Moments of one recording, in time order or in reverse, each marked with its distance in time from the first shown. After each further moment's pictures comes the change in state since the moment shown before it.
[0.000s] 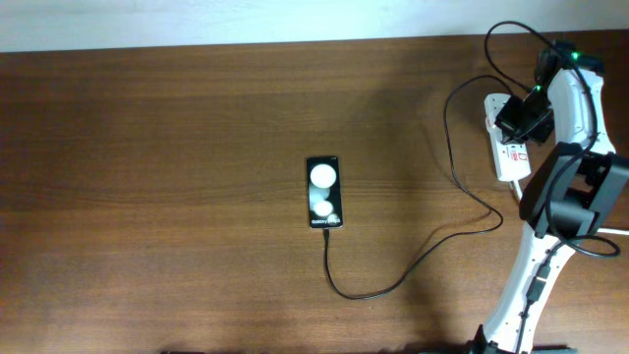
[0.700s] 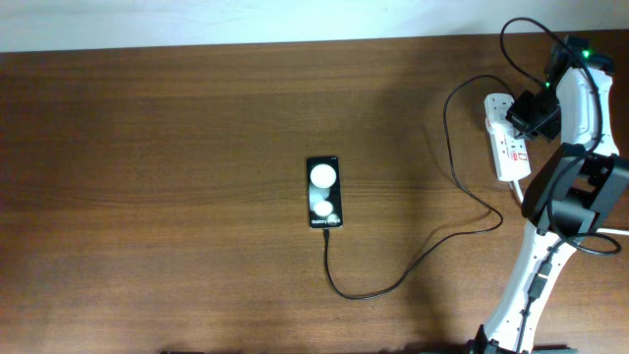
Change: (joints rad) left arm 0.000 0.000 -0.001 -0.001 0.000 0.000; right arm -0.024 0.054 0.098 0.000 0.040 0.053
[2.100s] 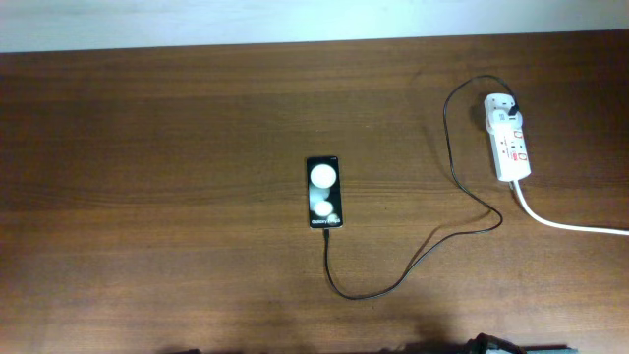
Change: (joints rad) left arm 0.186 0.000 0.000 -0.010 -0.002 0.000; right arm -0.032 -1.393 0.059 0.341 -0.498 0.052
